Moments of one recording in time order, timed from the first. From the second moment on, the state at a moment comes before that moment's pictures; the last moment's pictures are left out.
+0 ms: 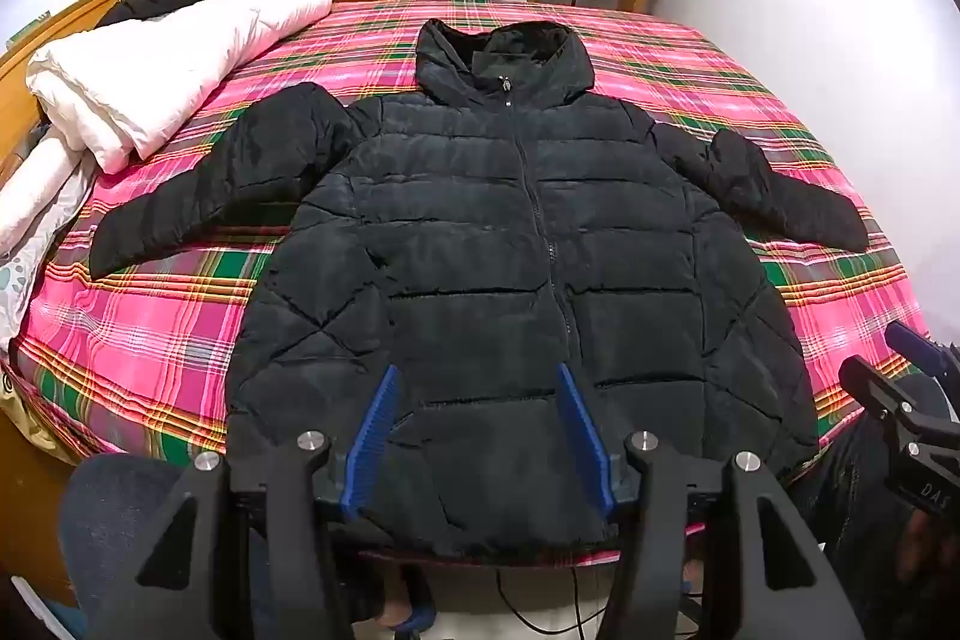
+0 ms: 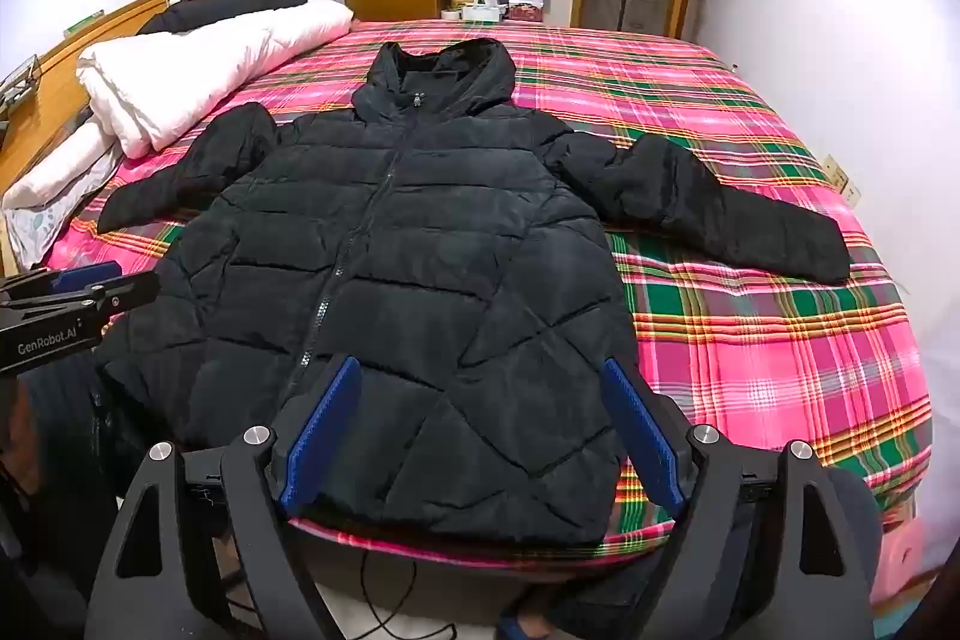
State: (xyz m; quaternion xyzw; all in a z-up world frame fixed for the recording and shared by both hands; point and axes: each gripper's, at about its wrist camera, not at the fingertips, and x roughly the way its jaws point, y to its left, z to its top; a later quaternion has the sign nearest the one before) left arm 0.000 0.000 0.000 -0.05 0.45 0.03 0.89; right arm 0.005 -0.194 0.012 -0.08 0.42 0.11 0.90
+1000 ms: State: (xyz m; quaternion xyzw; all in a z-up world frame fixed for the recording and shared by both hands) left arm -0.003 0.001 0.000 -0.05 0.45 0.03 0.89; right arm 0.004 -0.191 0.012 -0.09 0.42 0.11 0.90
